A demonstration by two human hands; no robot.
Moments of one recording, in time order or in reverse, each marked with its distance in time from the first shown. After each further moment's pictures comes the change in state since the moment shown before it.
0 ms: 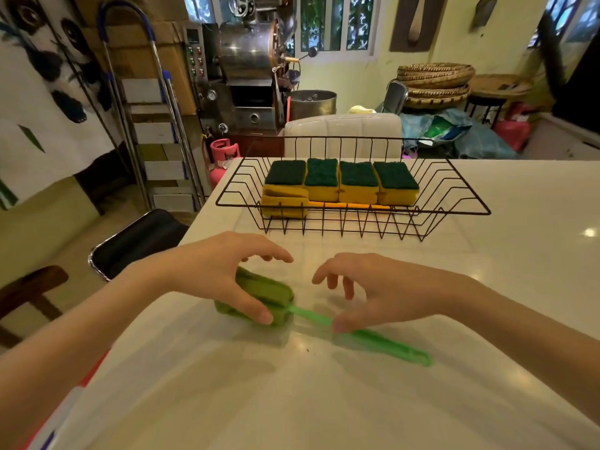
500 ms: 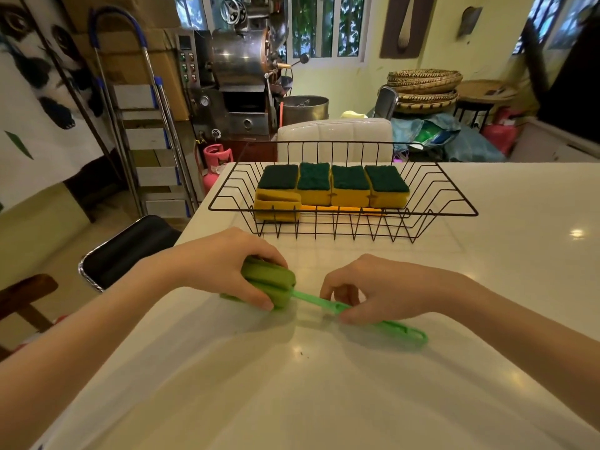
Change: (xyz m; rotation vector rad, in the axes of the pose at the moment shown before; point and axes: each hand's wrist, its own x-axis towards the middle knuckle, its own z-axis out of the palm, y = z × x) left_hand 0.017 0.005 -0.004 0.090 0.039 0.009; right_hand -0.002 0.006 -0.003 -0.052 -0.030 0.028
